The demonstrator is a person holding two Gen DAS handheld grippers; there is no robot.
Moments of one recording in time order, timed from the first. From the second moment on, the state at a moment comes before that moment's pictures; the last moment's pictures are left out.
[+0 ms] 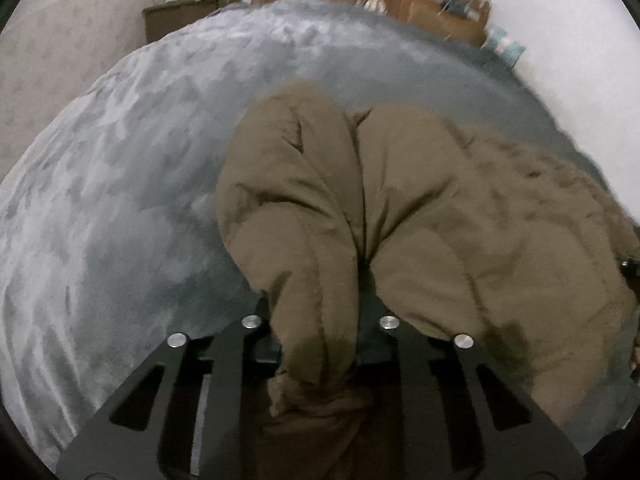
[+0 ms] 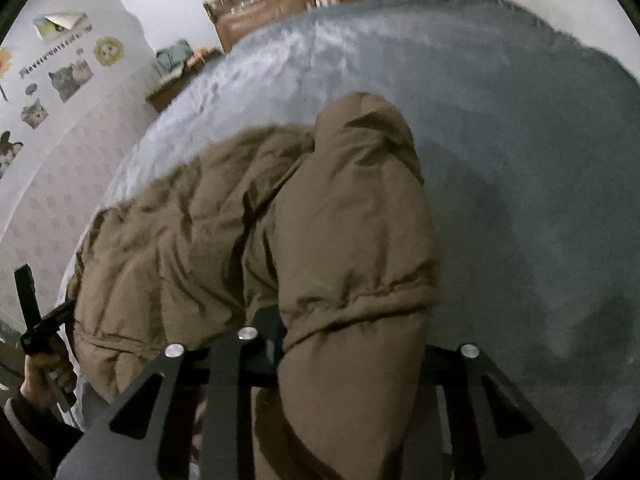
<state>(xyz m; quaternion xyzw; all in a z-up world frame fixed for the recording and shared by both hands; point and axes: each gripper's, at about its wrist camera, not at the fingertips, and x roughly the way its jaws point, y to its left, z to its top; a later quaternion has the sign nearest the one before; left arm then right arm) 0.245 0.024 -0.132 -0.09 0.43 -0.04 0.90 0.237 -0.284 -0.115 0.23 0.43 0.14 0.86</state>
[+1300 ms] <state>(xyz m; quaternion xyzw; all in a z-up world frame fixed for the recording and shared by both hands) 0.001 0.031 0.002 -0.12 0.15 0.05 0.98 -0.049 -0.304 0.015 0.21 0.15 -0.08 0.96</state>
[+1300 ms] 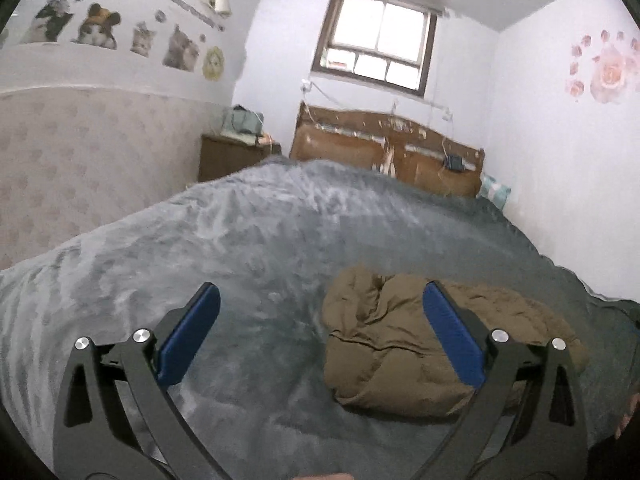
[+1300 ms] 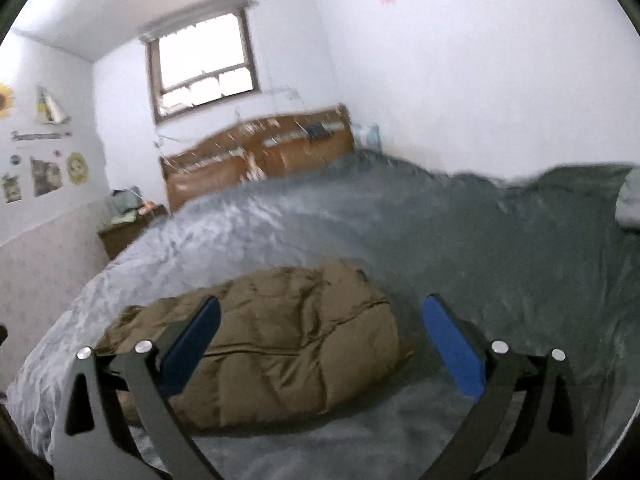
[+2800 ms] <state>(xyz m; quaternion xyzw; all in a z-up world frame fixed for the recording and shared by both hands) -0.042 -0.052 0.003 0.06 0.11 0.06 0.99 -0.069 -0.218 0.025 0.07 0.14 -0.04 0.99</state>
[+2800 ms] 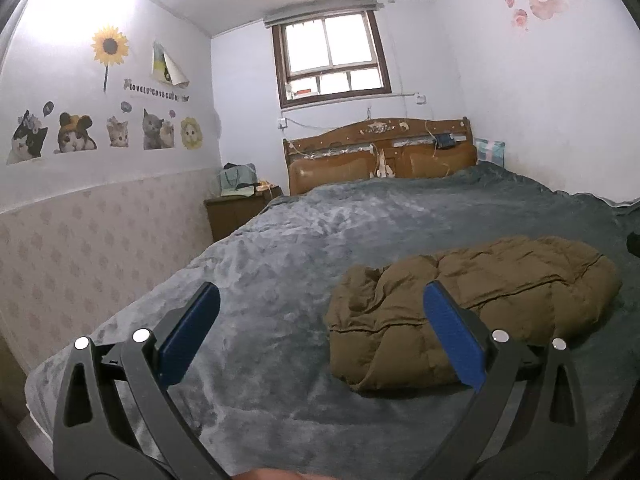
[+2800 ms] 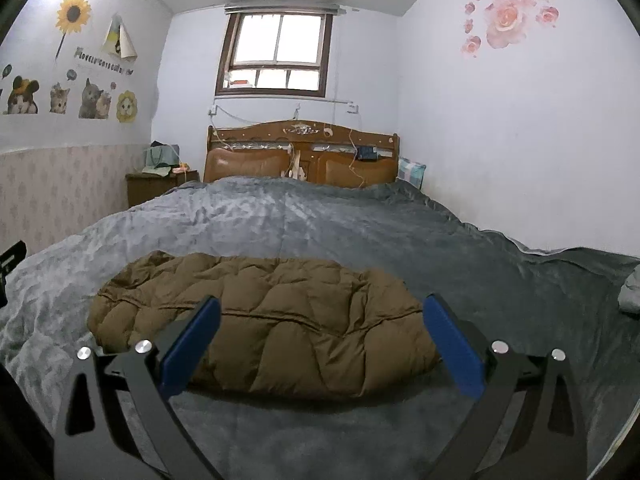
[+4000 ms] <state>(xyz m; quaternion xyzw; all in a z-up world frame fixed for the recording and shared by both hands) -0.044 -0.056 0.003 0.07 0.11 0.06 0.99 -0.060 -0.213 0.014 0.05 0.15 -0.04 0.99</state>
